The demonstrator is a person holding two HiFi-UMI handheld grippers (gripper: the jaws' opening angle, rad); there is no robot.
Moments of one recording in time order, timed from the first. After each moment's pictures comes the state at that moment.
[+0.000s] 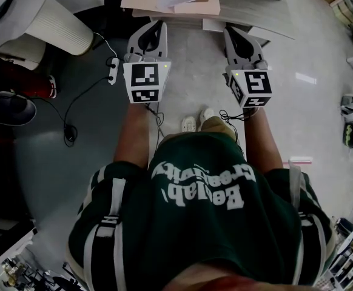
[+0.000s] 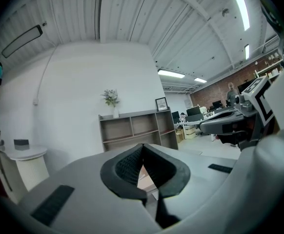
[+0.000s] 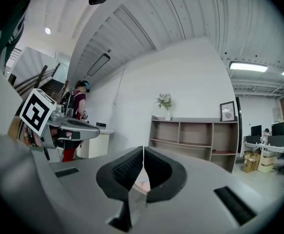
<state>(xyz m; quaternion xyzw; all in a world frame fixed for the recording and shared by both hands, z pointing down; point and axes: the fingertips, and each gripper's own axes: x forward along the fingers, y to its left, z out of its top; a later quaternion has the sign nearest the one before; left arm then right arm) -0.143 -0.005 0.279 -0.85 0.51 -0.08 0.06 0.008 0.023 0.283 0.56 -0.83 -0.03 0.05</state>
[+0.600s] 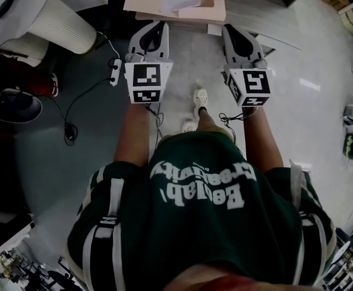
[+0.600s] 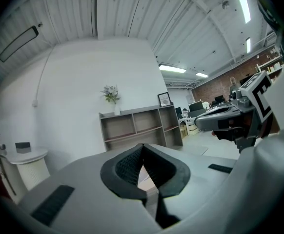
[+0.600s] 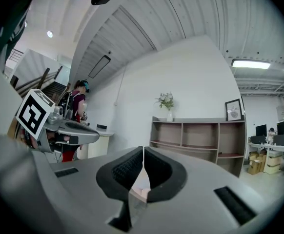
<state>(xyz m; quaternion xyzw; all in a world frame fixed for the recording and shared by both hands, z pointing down) -0.131 -0.051 0.286 -0.84 0.52 -0.11 0.07 0.013 -0.034 0.281 0.55 -0.84 -0.04 0.04</state>
